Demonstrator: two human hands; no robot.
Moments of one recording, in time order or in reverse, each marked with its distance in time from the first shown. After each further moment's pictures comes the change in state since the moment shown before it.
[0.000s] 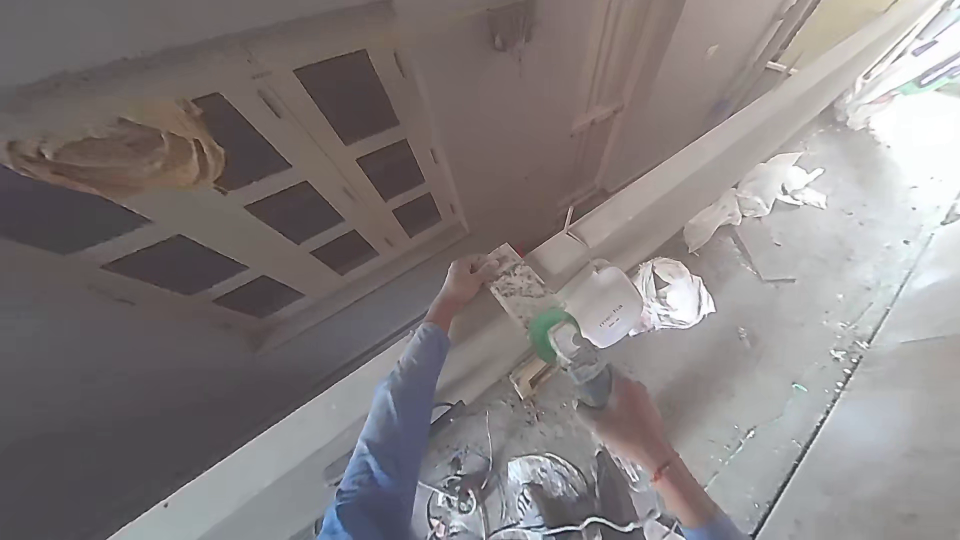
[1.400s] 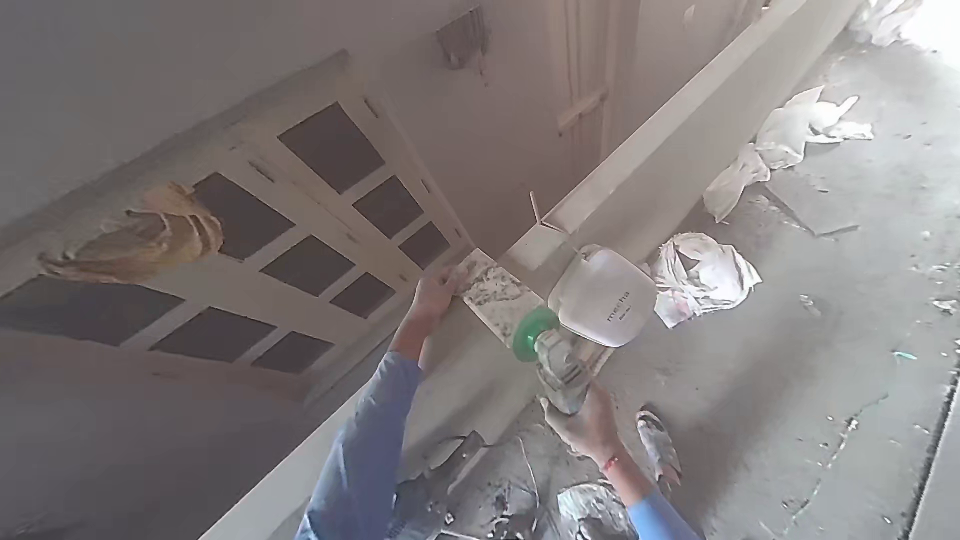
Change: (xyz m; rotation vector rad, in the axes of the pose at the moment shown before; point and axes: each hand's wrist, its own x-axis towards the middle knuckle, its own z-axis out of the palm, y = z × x) left_hand -0.001 0.008 0.018 0.147 0.112 -0.059; right_hand 0.068 0.053 0.153 0.589 0.490 -0.320
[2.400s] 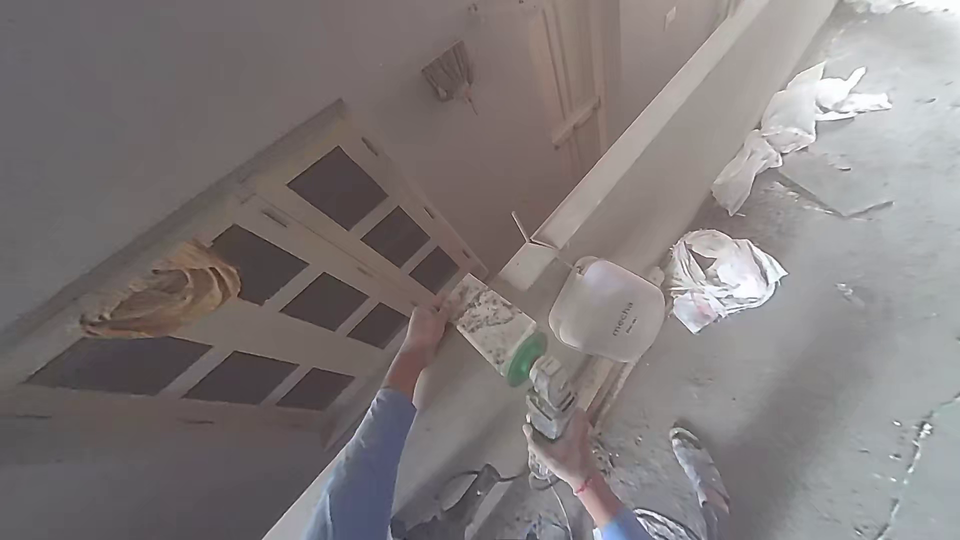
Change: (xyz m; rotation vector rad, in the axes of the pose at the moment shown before) left_hand 0.002 -0.008 0.005 -0.086 0.003 0.057; right_hand -0.009 0.016 0.068 0.462 0.143 -0.001
